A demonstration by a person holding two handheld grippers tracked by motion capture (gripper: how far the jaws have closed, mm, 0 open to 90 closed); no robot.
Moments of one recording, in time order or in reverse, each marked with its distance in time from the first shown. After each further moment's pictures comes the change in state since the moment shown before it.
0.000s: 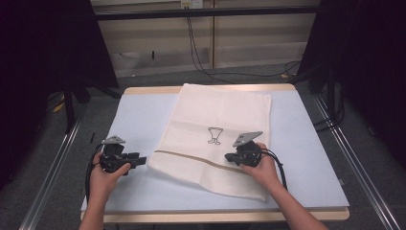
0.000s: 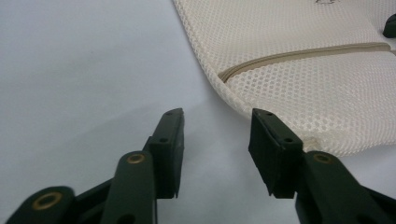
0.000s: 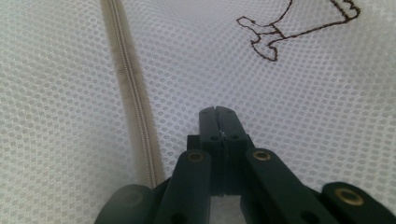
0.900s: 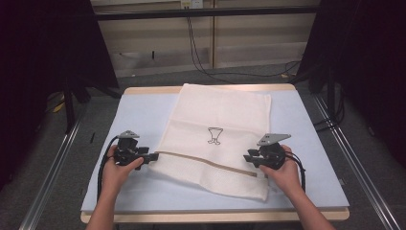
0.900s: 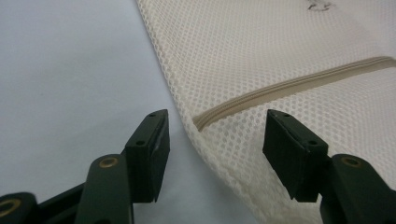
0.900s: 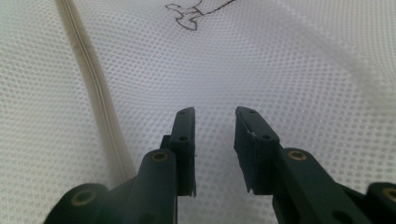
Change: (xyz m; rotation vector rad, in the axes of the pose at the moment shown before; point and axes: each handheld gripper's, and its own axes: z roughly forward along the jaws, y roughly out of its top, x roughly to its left) left arm -0.015 0.020 0.038 0.038 -0.021 0.058; right arm -0.018 -0.034 -0.052 -0.056 -0.127 0.115
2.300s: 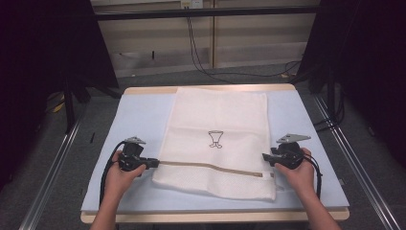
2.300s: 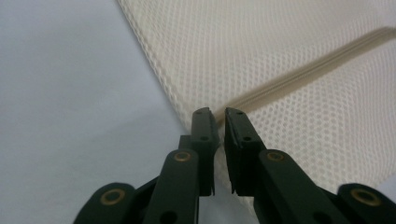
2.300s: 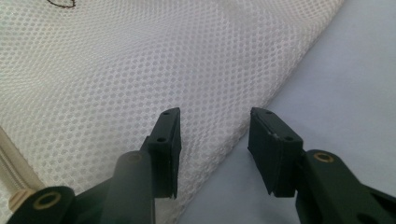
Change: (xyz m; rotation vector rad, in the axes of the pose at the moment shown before) left arm -0.023 -0.002 -0.009 0.059 -0.021 -0.024; right arm -0.035 -0.031 -0.019 0.050 -0.194 0.182
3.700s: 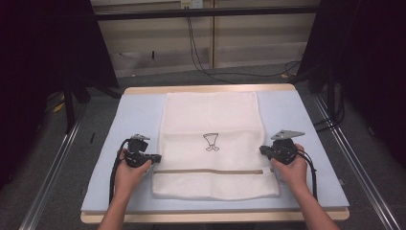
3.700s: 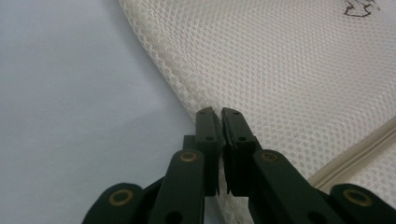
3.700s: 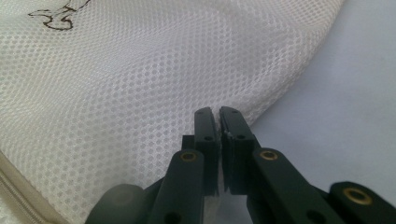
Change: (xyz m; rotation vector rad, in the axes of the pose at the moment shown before) left arm -0.006 0.006 0.018 0.023 0.080 -0.081; right arm 0.004 0.013 0.014 -0.036 0.049 -0.028
